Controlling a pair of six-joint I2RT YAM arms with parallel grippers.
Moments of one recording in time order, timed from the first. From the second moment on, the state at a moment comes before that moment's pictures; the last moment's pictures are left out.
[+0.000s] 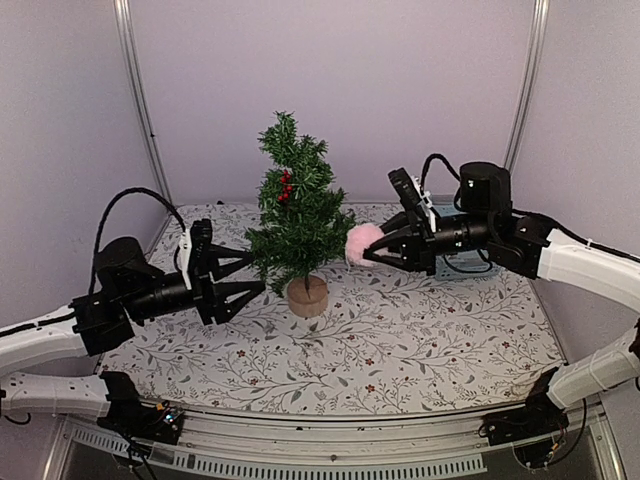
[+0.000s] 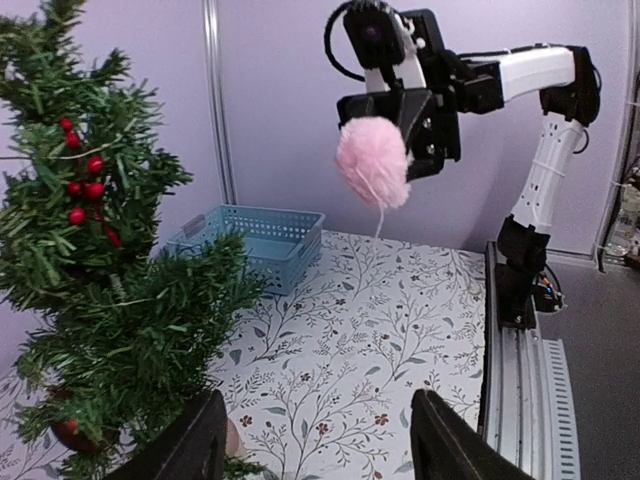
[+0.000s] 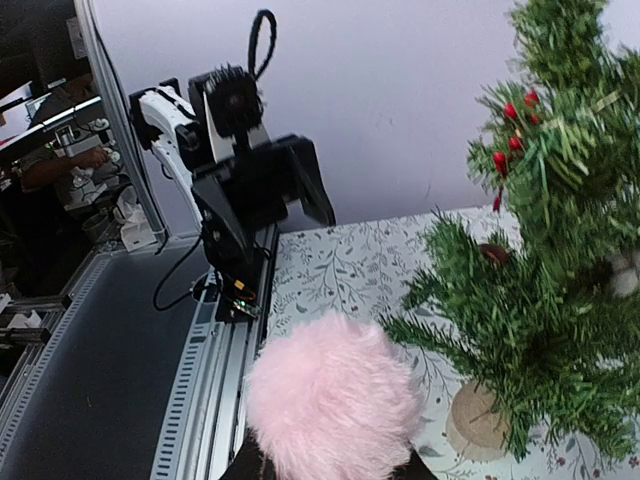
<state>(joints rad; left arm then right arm) -0.84 0.78 0.53 0.26 0.30 0.01 0.74 1.30 1.05 -0.02 -0.82 -0.05</state>
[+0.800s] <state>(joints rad) -1.14 1.06 0.56 0.60 0.19 0.30 0.93 1.30 1.19 0.09 -0.81 0.01</state>
